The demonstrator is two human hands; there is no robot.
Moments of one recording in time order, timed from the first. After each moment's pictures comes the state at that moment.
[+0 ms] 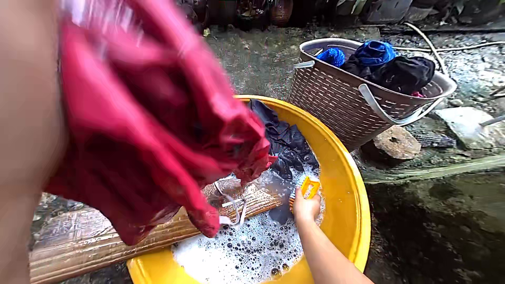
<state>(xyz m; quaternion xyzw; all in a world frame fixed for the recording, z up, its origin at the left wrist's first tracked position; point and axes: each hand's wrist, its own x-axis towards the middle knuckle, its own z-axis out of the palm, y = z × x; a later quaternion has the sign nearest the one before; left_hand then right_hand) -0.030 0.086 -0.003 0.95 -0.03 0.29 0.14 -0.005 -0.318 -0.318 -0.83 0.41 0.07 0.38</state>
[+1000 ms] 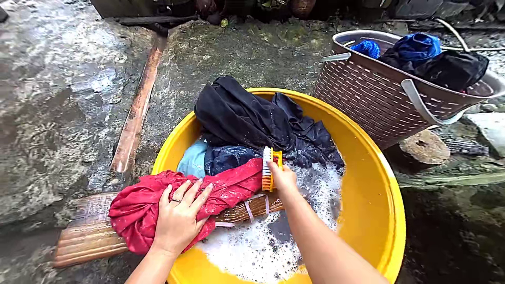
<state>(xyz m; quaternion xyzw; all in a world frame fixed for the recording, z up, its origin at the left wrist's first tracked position) -0.177 0.045 -0.265 0.99 -0.01 0.16 0.04 0.015 -0.188 -0.282 -0.83 0.20 0.20 0.49</state>
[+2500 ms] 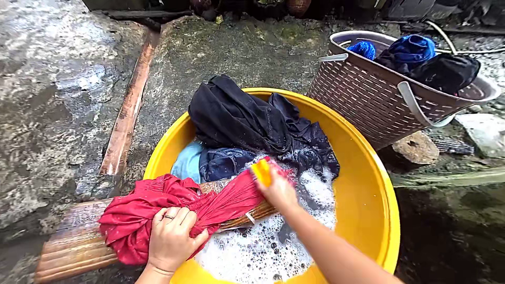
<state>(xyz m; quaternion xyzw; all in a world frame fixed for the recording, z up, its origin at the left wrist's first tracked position) -0.193 0.035 -0.274 0.97 0.00 0.22 0.03 0.000 -0.206 -0.280 -0.95 -0.05 0.26 0.15</state>
